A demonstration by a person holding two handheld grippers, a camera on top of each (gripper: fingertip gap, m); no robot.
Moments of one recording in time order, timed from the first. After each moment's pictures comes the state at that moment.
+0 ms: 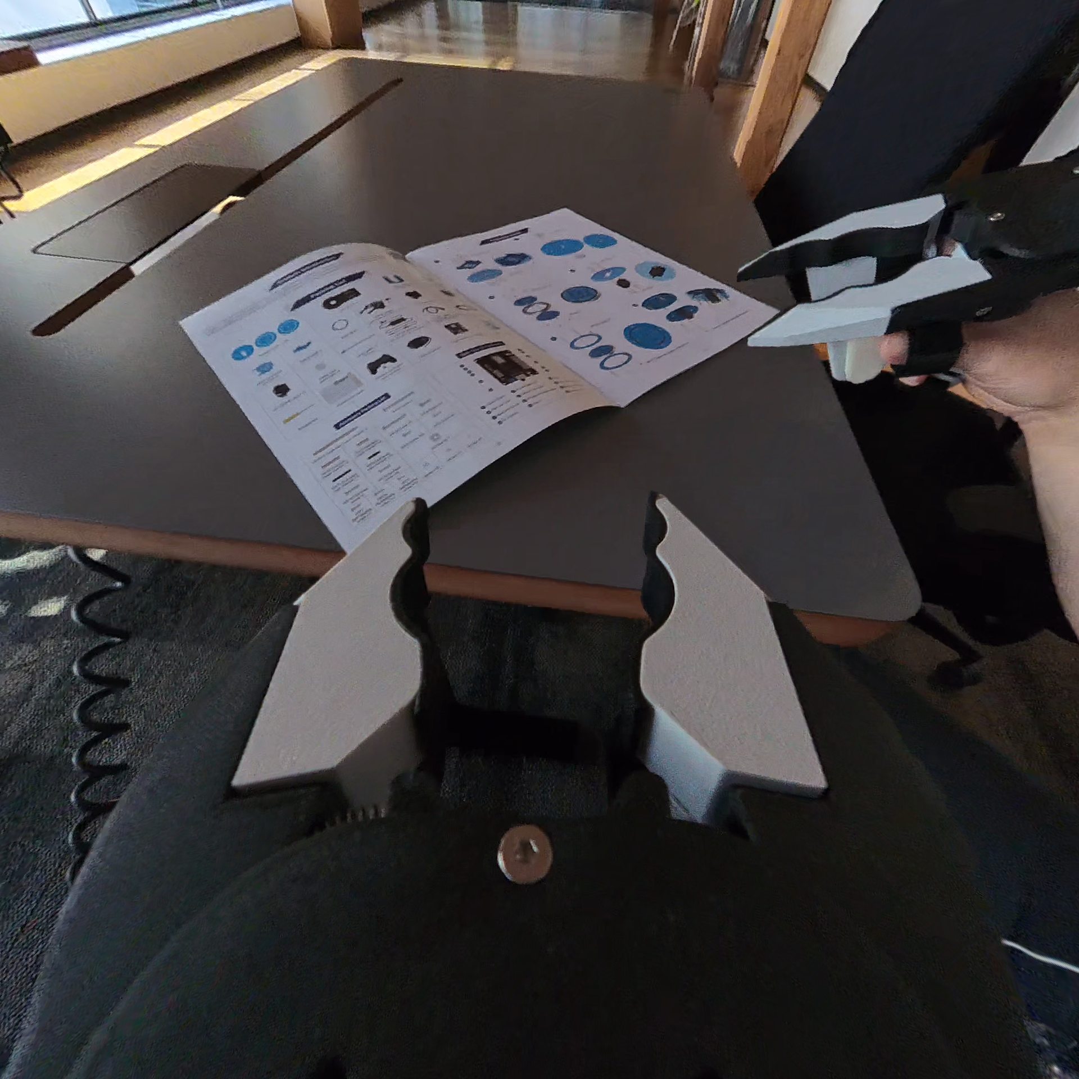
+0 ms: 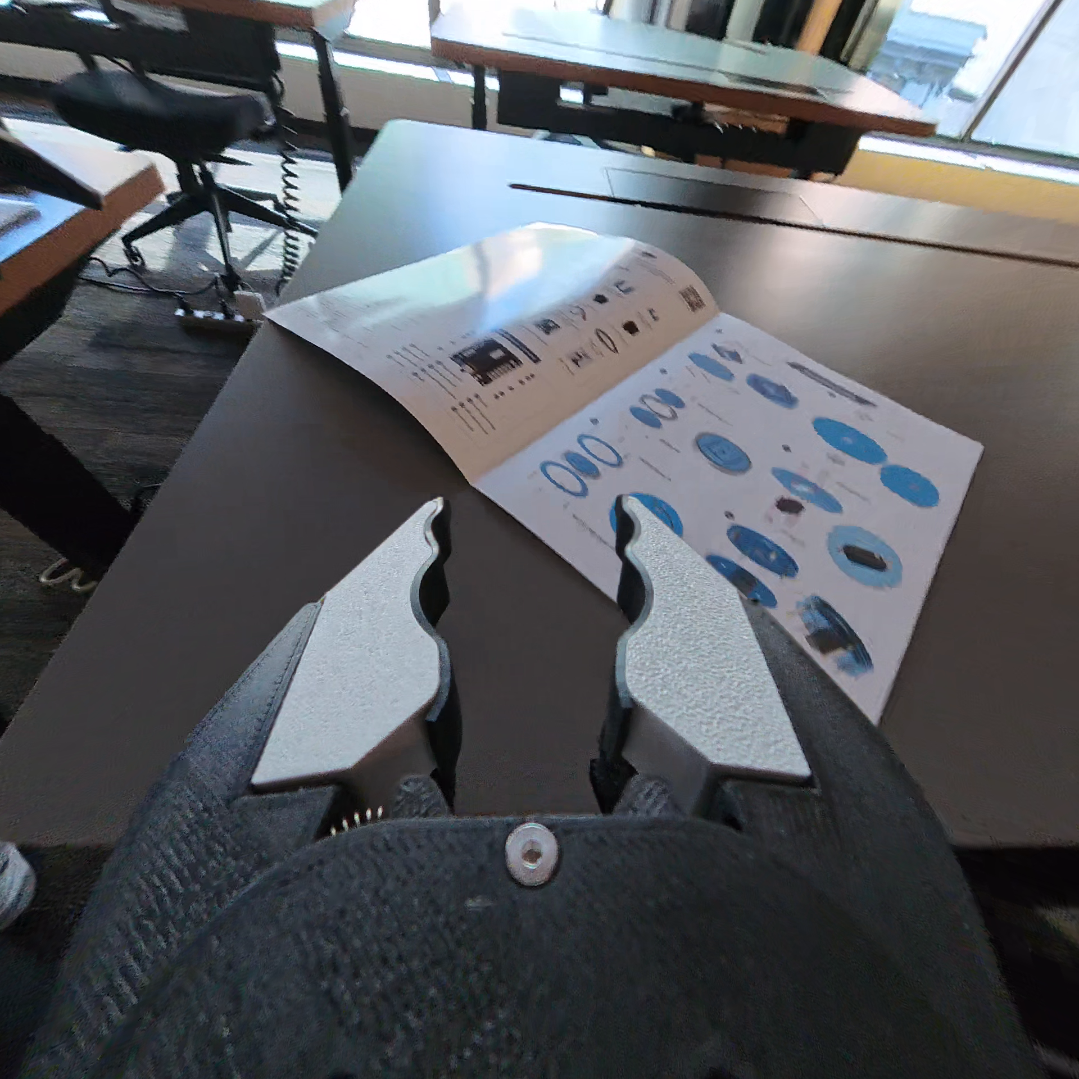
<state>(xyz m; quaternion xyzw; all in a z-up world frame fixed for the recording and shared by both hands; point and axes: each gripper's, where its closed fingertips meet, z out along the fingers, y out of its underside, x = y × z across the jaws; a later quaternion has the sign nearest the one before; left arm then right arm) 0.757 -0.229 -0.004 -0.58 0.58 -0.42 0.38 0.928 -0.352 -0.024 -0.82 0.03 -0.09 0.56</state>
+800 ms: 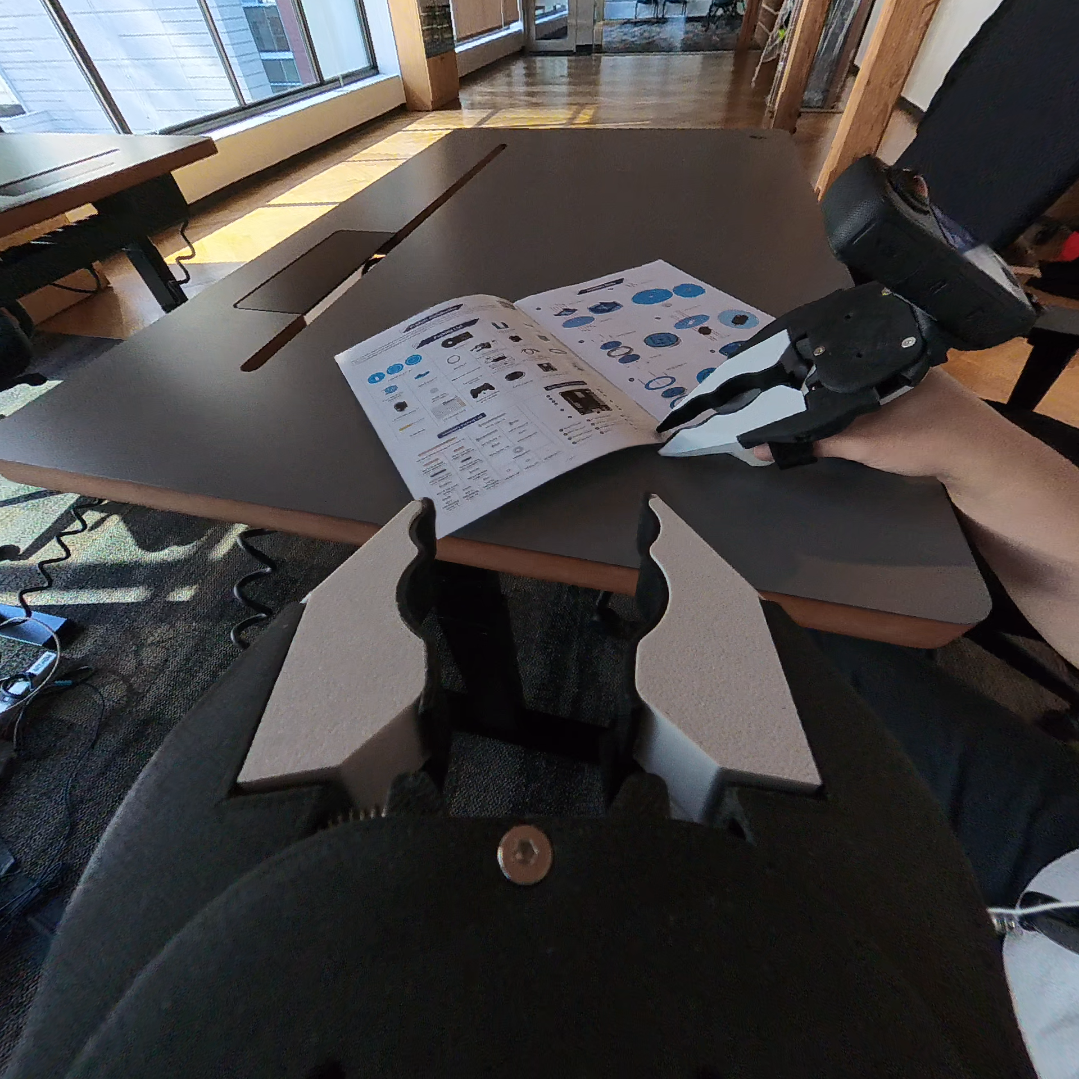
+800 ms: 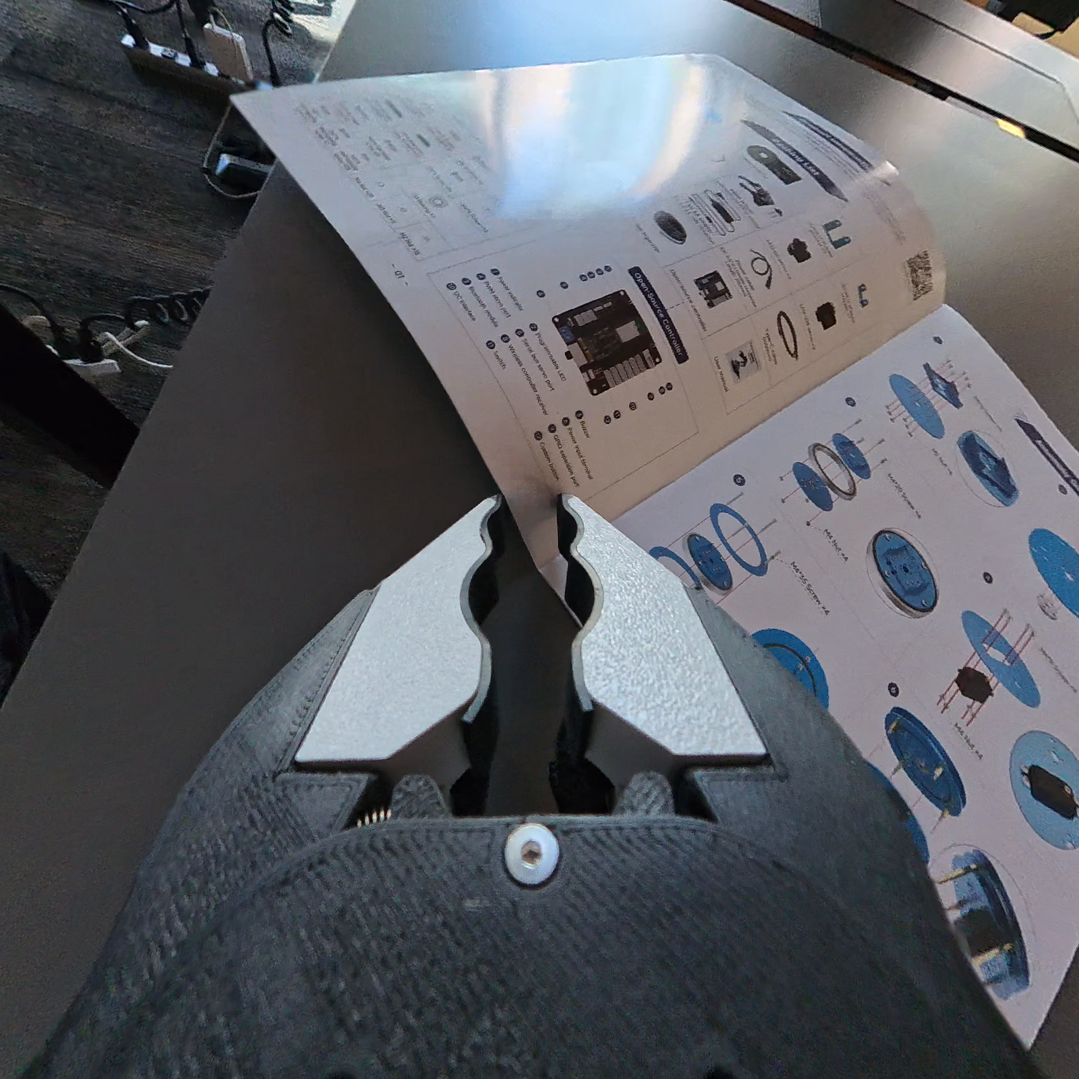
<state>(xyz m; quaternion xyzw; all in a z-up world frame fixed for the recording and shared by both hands) 0.717 -0.181 0.032 -0.59 0.55 -0.39 0.44 0.890 -0.246 -0.085 -0.90 -0.05 -0.10 0.43</state>
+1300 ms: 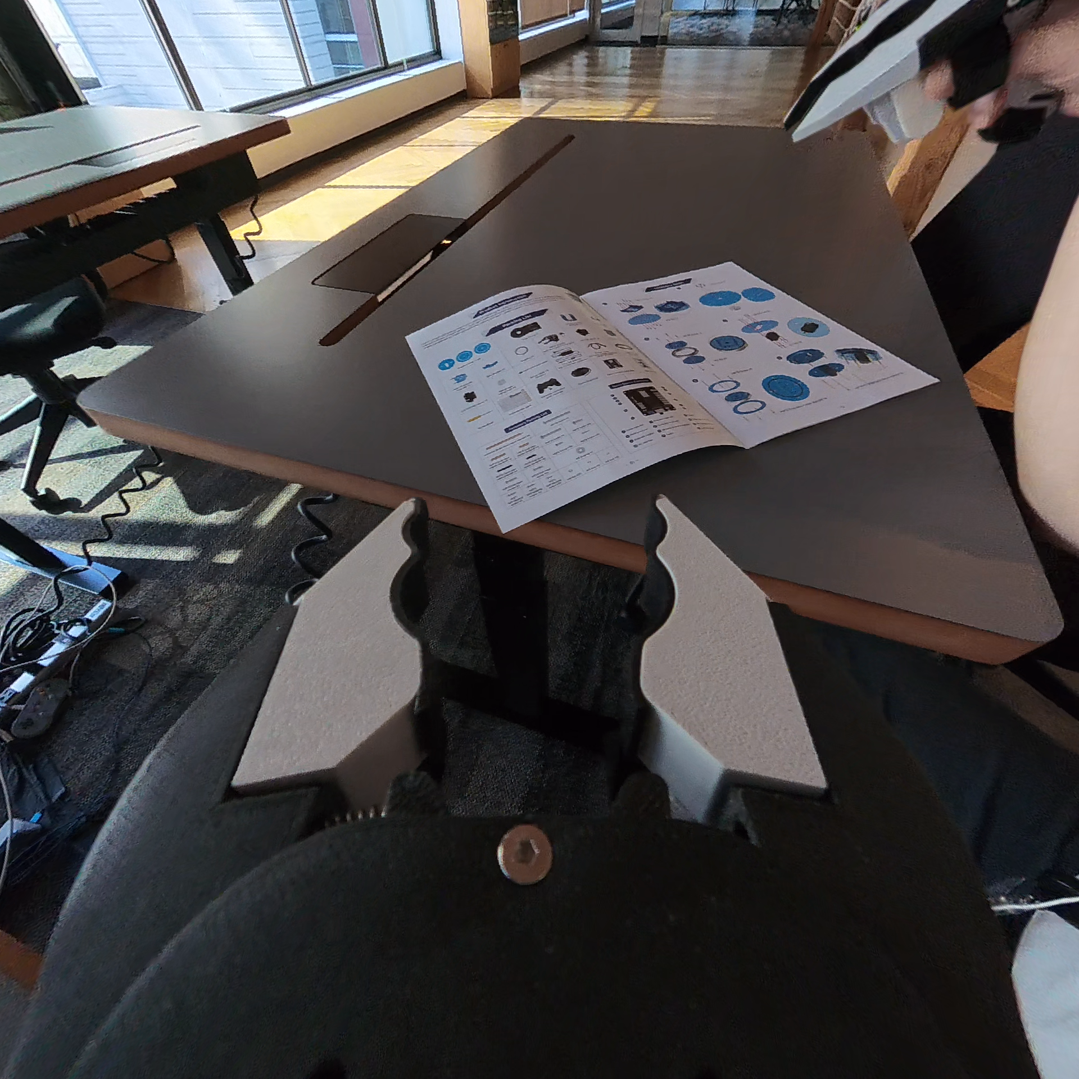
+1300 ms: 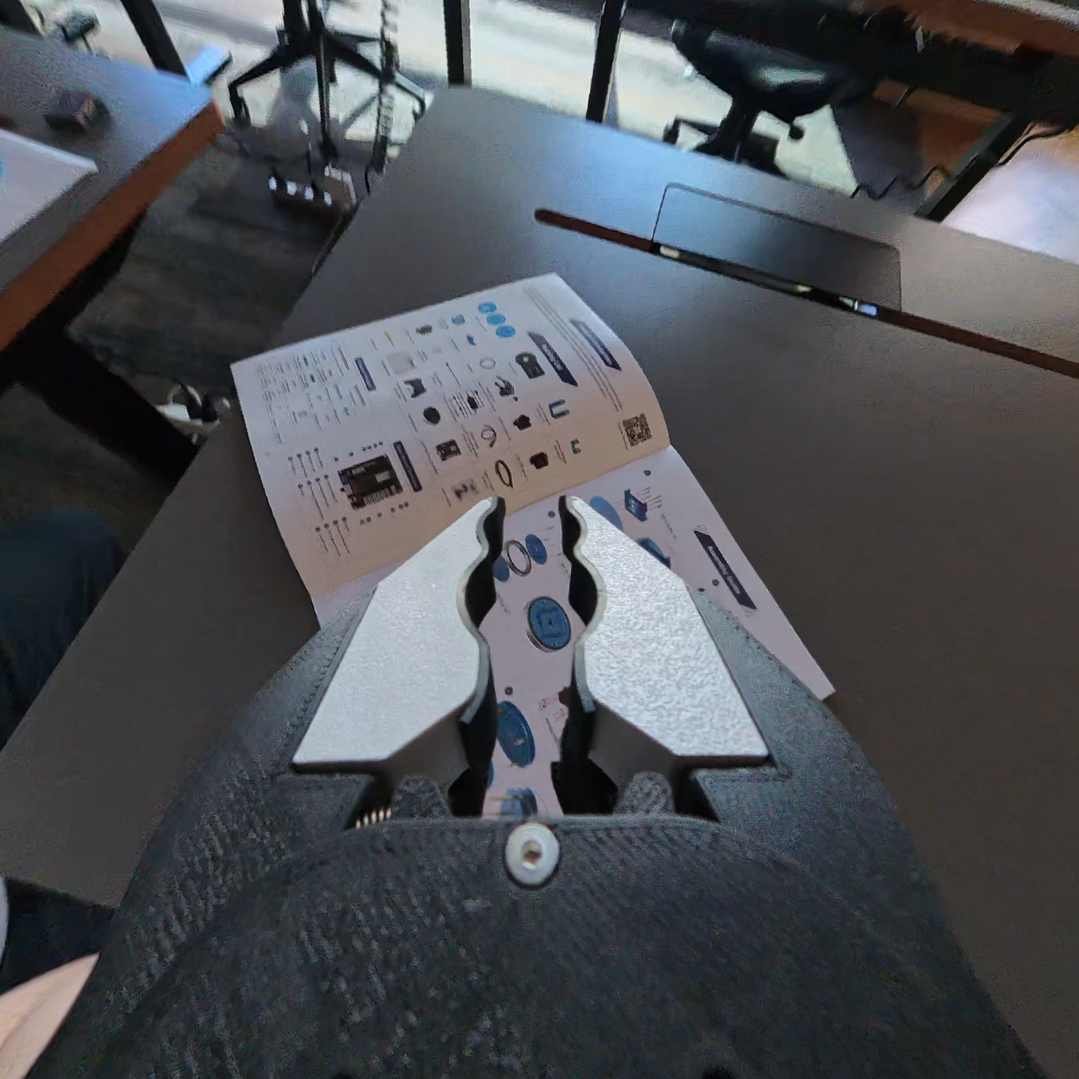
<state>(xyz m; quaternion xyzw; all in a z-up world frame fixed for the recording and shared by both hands) 0.699 -0.147 0.036 -0.62 0.52 -0.37 0.45 1.012 -0.248 0.072 -0.89 -0.08 -0.02 0.46</state>
